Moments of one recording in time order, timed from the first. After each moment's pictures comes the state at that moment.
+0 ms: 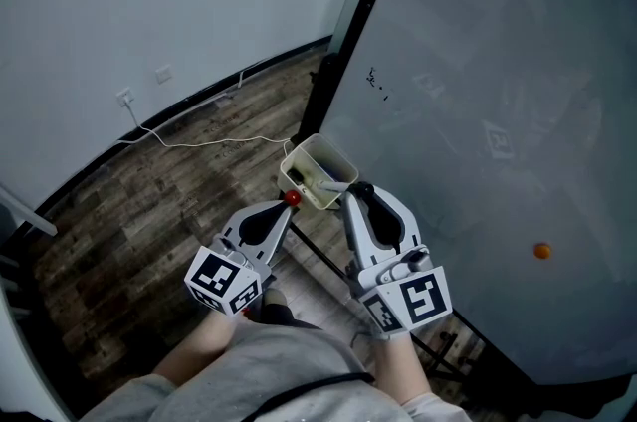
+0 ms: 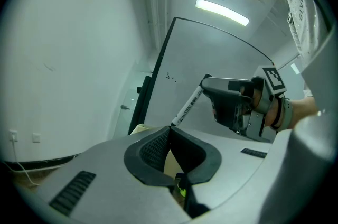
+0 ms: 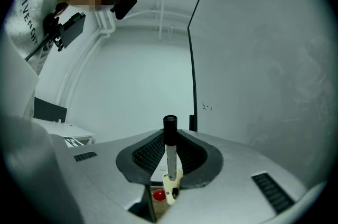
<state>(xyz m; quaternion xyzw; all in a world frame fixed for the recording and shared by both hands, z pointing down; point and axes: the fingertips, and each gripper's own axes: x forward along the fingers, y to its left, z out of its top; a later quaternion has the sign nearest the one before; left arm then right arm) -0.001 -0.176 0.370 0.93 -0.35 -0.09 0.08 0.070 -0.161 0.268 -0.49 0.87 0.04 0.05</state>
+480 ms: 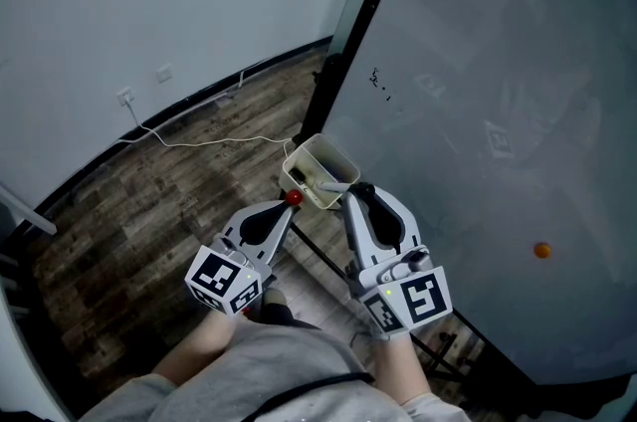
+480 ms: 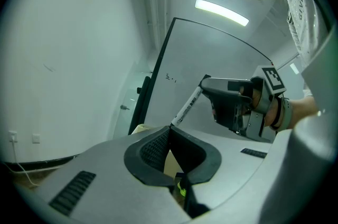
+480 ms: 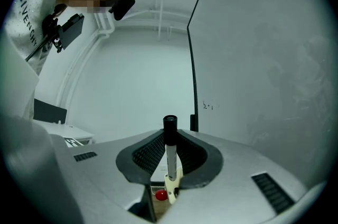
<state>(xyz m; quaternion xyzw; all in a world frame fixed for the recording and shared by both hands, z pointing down) -0.004 -0.173 0.368 0.93 -0.35 -0.08 0.08 0.067 -0.160 0.268 -0.49 0.87 0.04 0.05</state>
